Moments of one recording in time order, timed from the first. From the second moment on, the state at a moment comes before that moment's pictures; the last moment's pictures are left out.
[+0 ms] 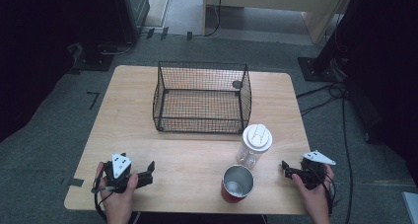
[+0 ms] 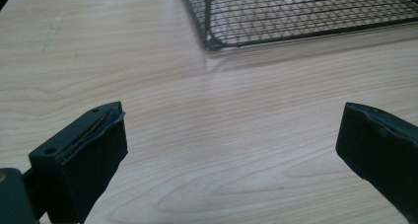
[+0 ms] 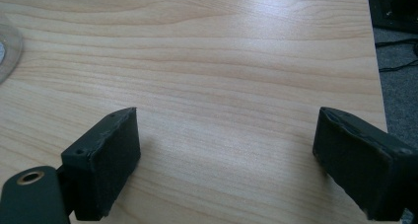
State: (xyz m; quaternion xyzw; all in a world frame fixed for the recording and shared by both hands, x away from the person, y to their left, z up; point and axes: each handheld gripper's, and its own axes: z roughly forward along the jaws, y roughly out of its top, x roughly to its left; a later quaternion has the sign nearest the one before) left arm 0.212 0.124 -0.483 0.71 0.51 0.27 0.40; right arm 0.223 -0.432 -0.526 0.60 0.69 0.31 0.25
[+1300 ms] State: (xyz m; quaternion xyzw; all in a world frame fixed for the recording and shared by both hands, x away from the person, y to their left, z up) left arm 0.192 -0.001 -0.440 0.76 0.33 0.12 0.55; right arm 0.223 -0.432 -0.526 0.60 0.69 0.31 0.25
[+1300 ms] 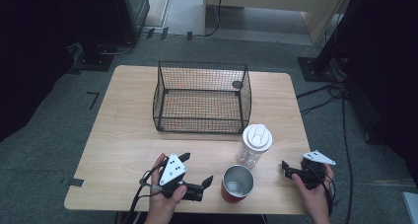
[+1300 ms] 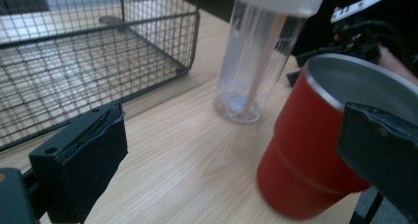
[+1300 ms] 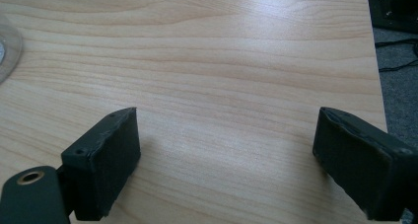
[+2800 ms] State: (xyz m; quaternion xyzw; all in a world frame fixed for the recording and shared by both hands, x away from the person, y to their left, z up) left arm 0.166 -0.094 -0.462 0.81 0.26 0.09 0.51; right arm 0.223 -0.432 -0.526 0.60 0.69 0.31 0.25
